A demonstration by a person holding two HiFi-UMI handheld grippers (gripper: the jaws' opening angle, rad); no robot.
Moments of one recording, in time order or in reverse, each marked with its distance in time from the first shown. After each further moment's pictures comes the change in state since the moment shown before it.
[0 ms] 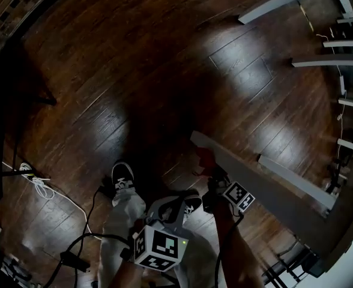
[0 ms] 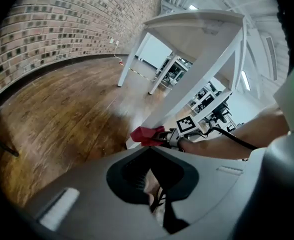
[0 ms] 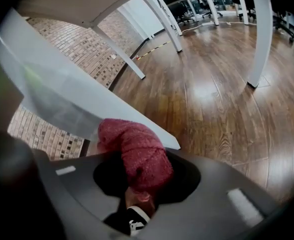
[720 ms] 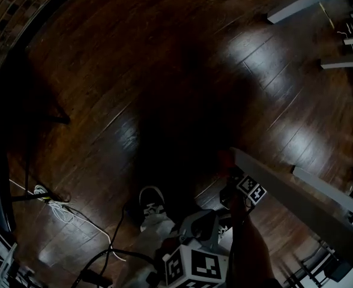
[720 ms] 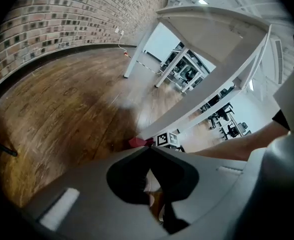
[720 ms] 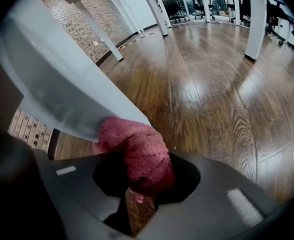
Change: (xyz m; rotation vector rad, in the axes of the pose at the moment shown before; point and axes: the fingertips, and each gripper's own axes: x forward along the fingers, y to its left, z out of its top) left arm 0.029 0.077 -0.006 -0.044 0.076 -0.011; right arm 0.166 -0.109 -0.059 0.015 -0.001 -0.173
